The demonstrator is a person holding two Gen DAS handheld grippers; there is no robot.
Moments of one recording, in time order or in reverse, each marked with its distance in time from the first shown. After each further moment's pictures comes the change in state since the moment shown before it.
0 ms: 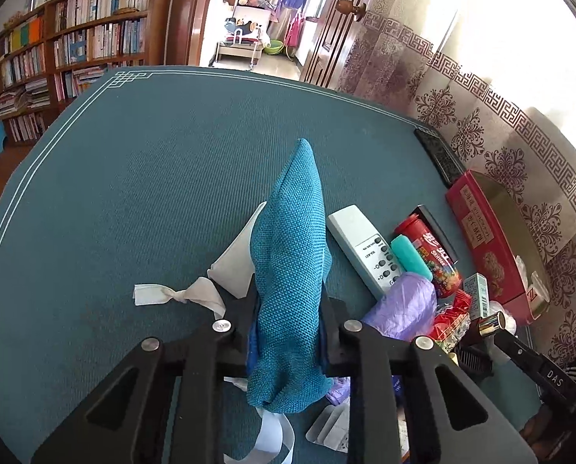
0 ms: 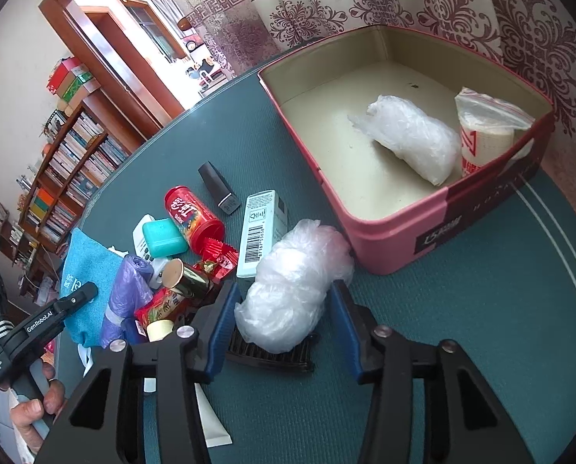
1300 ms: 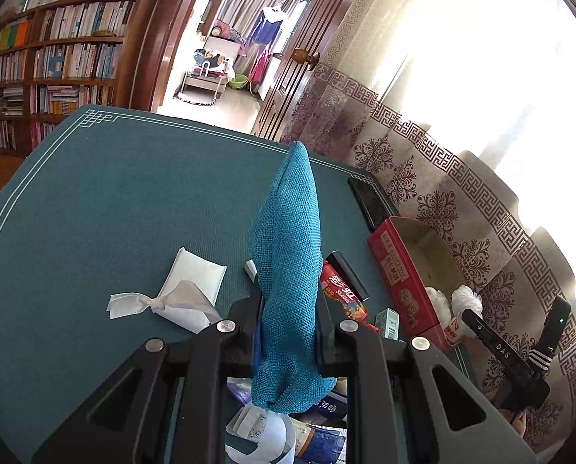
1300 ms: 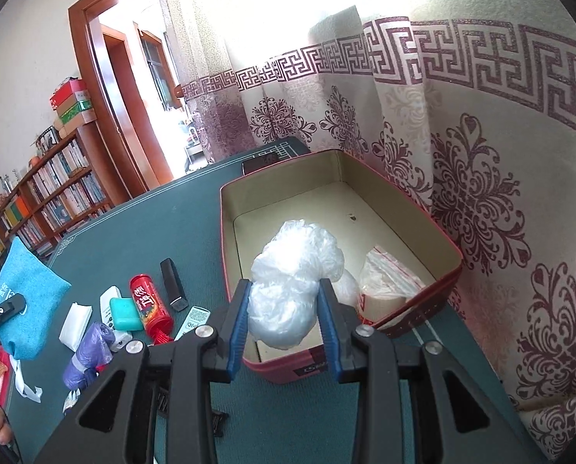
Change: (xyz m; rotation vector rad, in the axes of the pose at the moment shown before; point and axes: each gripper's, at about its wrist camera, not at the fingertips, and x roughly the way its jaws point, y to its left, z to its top) left arm -0.054 -0.030 0.015 -0.016 -0.129 -0.190; right arm -0.055 -0.021 0.053 -0.153 -0.268 -0.151
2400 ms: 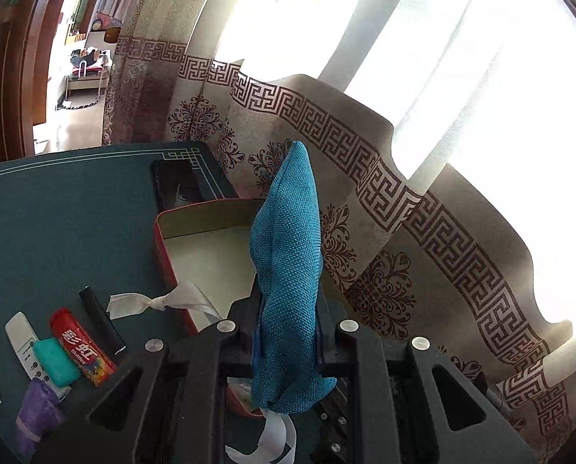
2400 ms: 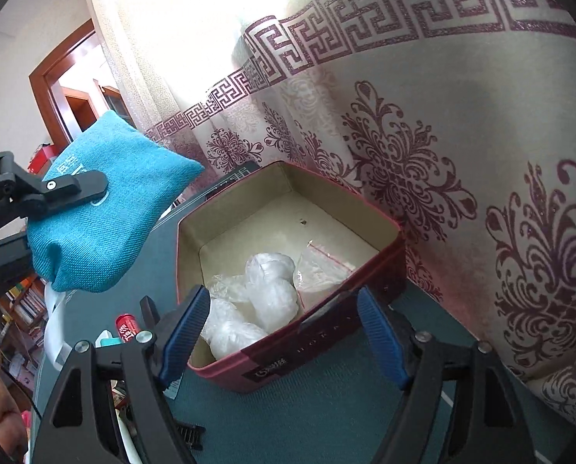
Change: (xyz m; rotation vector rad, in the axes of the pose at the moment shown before) left arm 0.095 -0.242 0.015 0.263 0.157 -0.306; right arm -0.014 -0.054 -0.017 0.246 -0.119 -0.022
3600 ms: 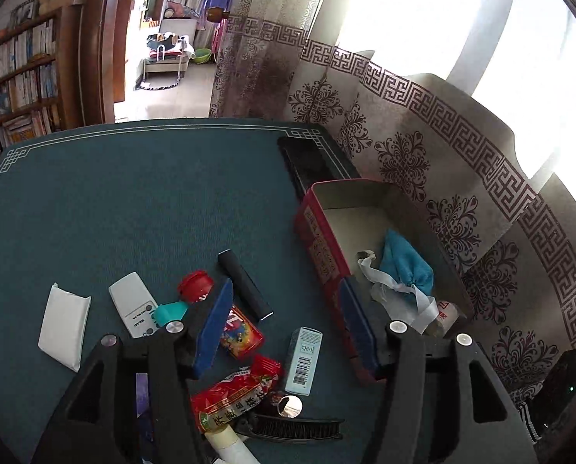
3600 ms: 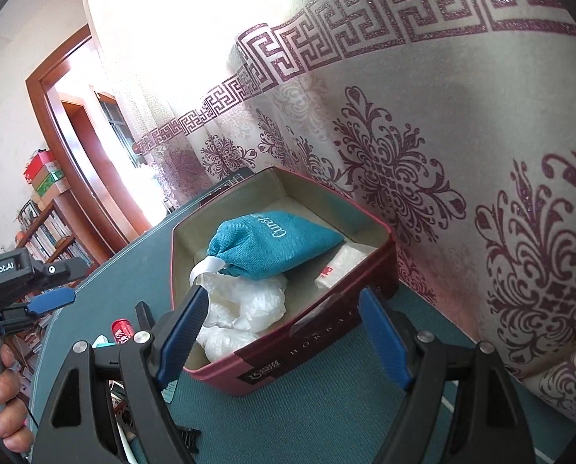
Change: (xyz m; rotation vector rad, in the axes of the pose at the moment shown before) left arm -0.038 0.097 -0.022 -0.119 0.039 0.314; right arm -0.002 0.000 -0.006 -0.001 -0.027 -0.017
